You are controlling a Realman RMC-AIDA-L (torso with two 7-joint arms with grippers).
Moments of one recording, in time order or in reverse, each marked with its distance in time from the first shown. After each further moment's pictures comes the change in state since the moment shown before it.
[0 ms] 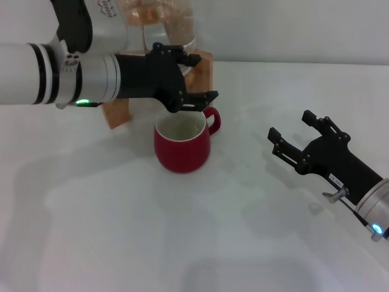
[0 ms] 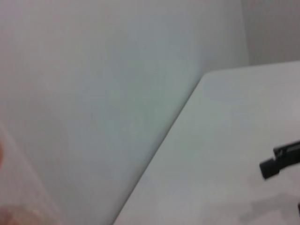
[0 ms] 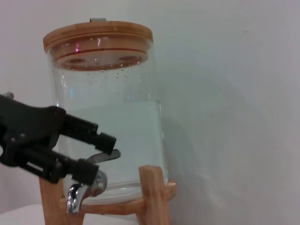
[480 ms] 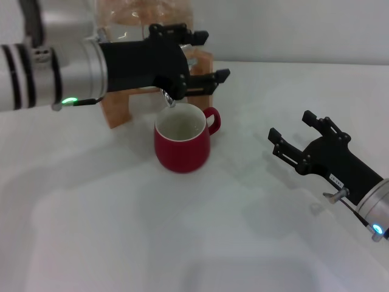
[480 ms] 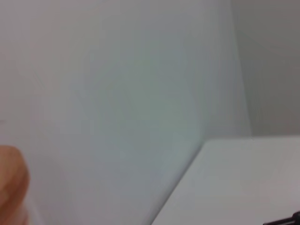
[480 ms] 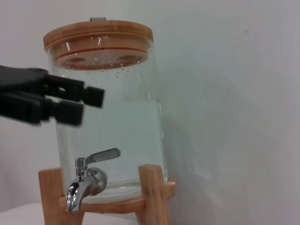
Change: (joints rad) left arm 0.109 -0.001 0.001 0.098 -0.232 -0.034 0.051; right arm 0.001 0.000 0.002 -0.004 -0.004 0.000 0.000
